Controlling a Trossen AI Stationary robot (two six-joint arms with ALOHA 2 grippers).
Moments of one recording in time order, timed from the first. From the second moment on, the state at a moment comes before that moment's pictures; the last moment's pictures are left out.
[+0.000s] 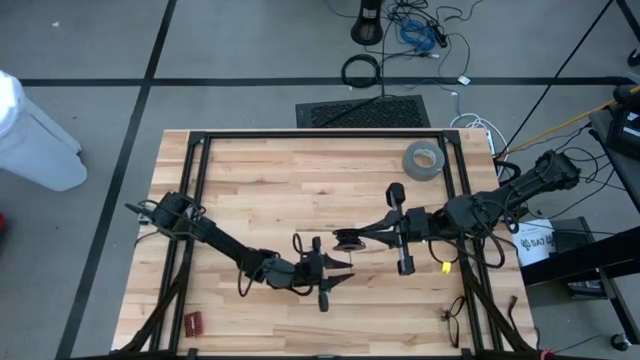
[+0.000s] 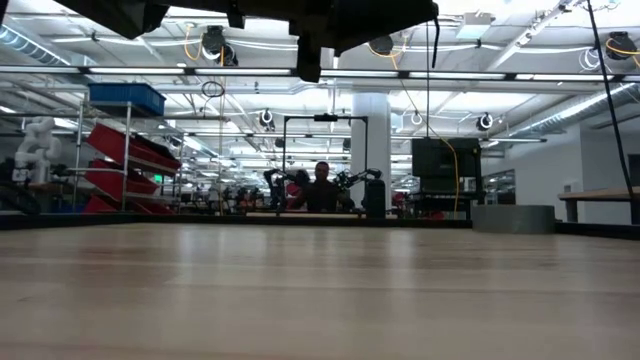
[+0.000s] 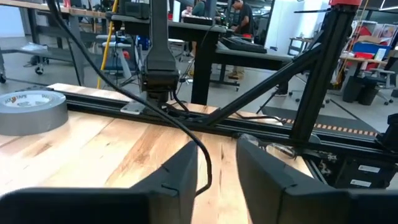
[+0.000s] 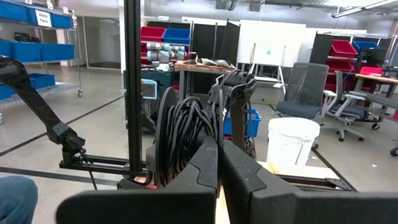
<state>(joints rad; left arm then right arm) -0.44 1.97 1.04 0.93 -0.52 -0.13 0.45 1.11 0.95 0.26 0.36 -0.07</state>
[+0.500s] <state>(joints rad) -0.46 1.94 1.04 0.84 -0.64 -0.07 0.45 1.11 0.95 0.23 0.36 -0.06</state>
